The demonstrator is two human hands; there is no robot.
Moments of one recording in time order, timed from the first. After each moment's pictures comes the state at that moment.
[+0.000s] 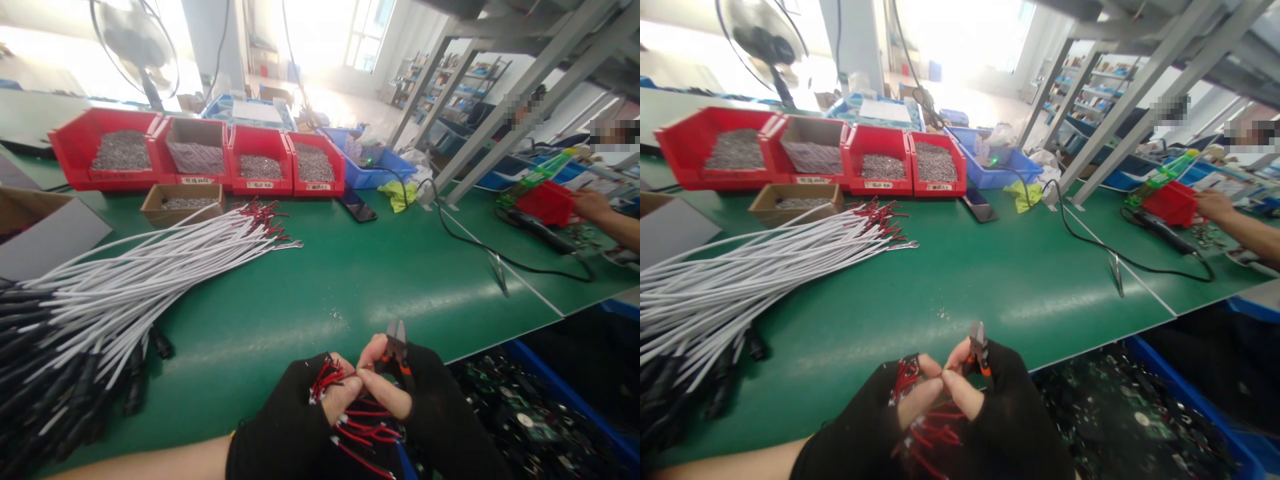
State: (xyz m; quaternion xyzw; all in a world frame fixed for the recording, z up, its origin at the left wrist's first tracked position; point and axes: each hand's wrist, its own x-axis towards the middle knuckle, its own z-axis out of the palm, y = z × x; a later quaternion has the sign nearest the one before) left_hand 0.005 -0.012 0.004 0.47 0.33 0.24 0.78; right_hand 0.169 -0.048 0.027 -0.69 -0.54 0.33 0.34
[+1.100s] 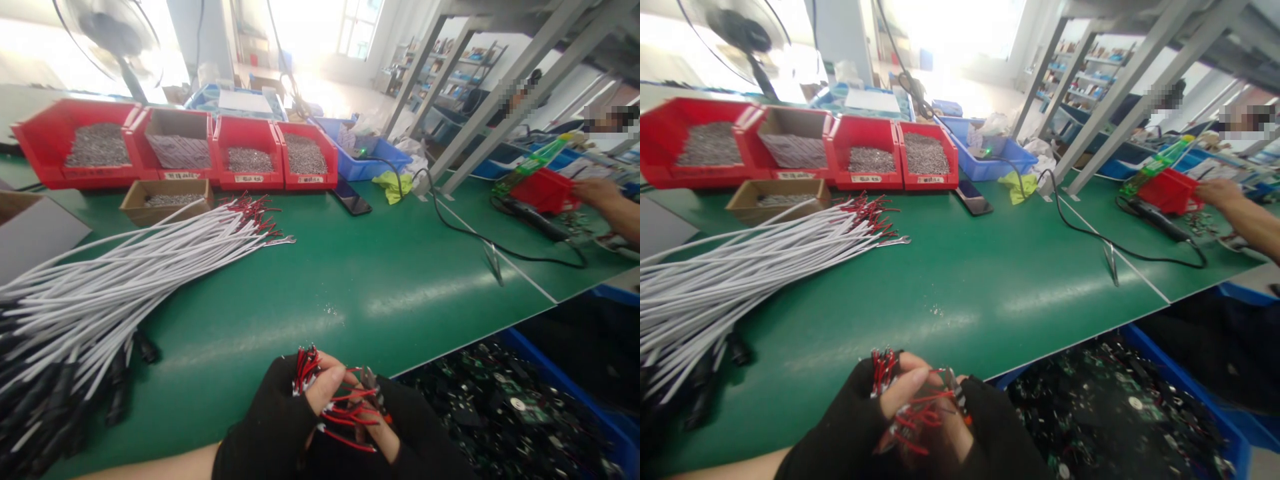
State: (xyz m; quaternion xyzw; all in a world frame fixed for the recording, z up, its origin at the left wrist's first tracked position) left_hand 0.005 -0.017 -0.005 0.40 0.44 0.25 0.77; right_hand 0.173 -0.083 0.006 -0.63 -0.63 0.36 0.29
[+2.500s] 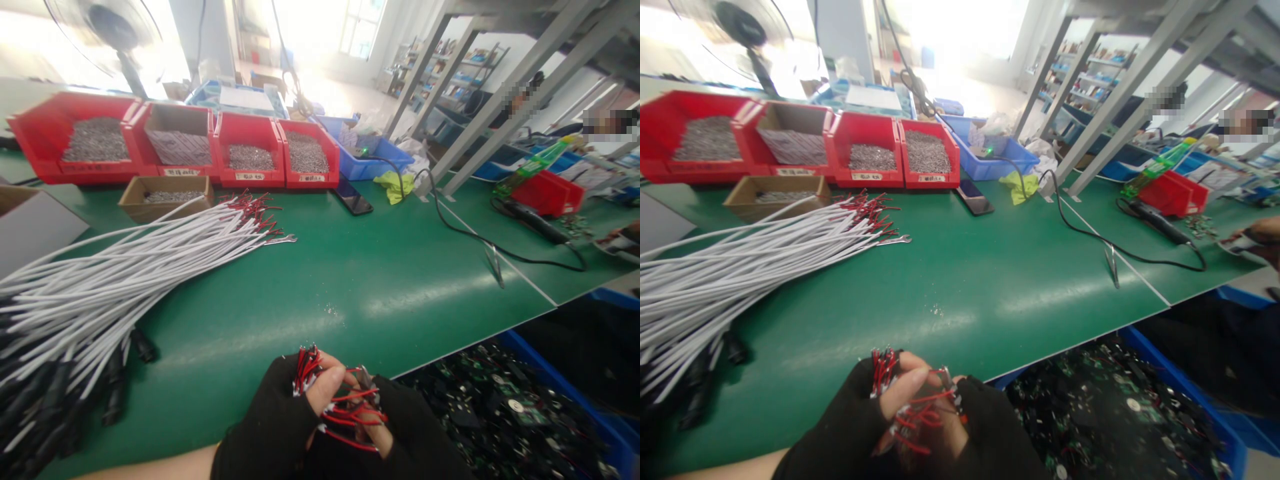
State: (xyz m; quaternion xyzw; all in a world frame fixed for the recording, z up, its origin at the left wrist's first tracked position) left_hand 0.006 -0.015 -0.005 0.42 0.42 0.24 0.76; right_hand 0.175 -0.084 0.003 -0.62 -0.69 0.28 0.26
